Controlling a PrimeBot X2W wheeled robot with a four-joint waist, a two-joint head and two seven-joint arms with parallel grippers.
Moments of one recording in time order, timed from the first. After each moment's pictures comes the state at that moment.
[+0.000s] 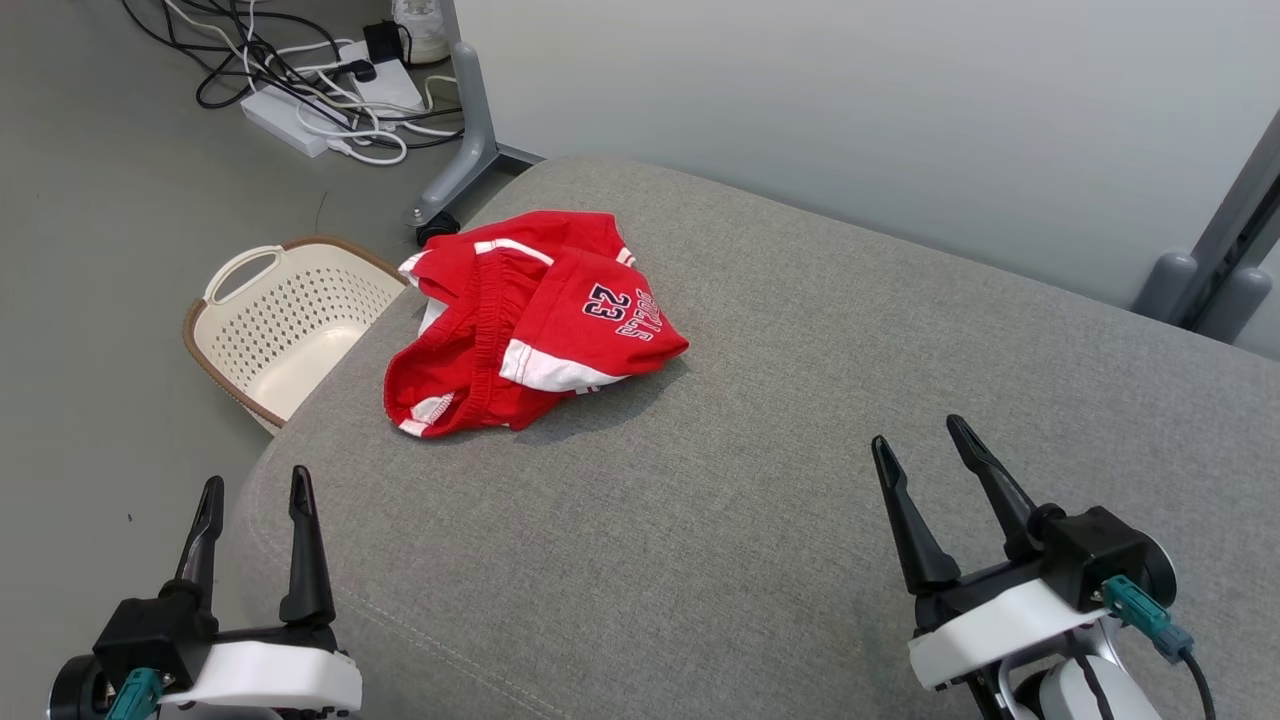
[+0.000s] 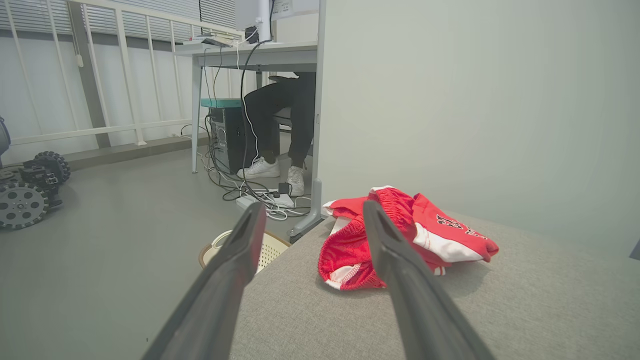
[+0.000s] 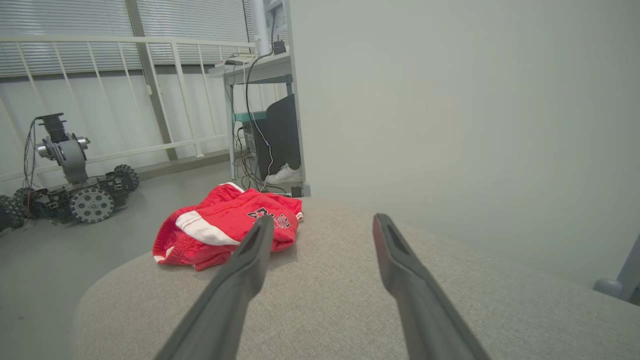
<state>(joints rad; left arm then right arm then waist) 0.00 0.05 0.08 0.15 -0.17 0.02 -0.26 -0.15 -0.06 0.22 0.24 0.18 0.13 -0.26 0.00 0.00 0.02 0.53</state>
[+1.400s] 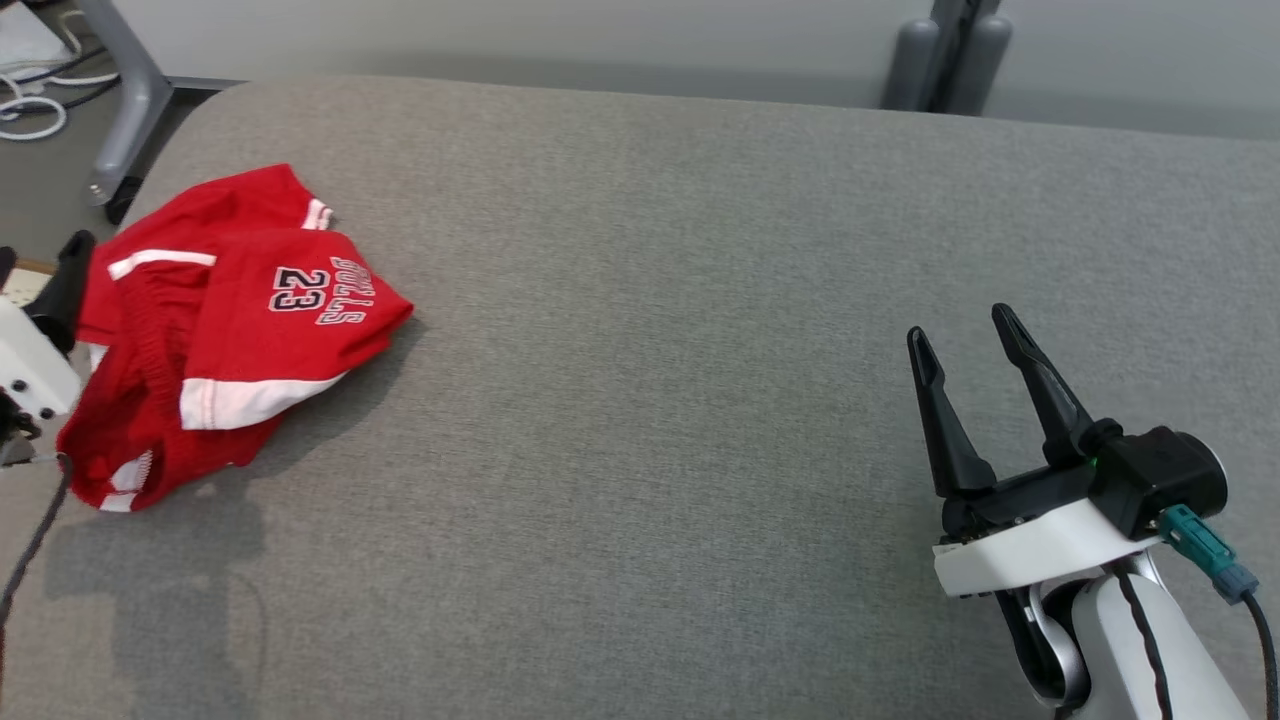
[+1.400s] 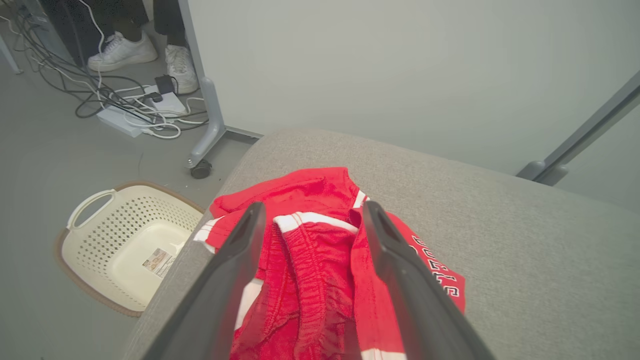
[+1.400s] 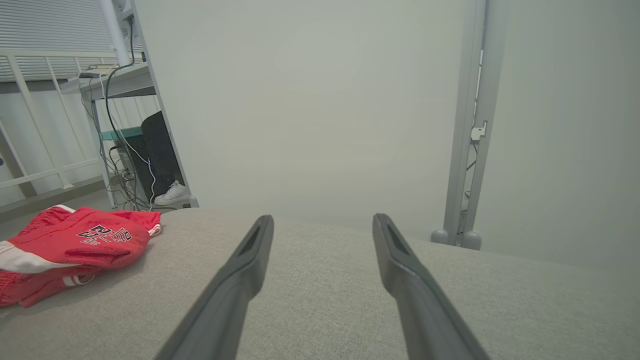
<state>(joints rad) -0.63 0.45 0.01 0.59 -0.60 -0.13 0.32 -0.25 -0.07 0.17 0.15 0.16 0.13 -0.26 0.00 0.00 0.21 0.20</state>
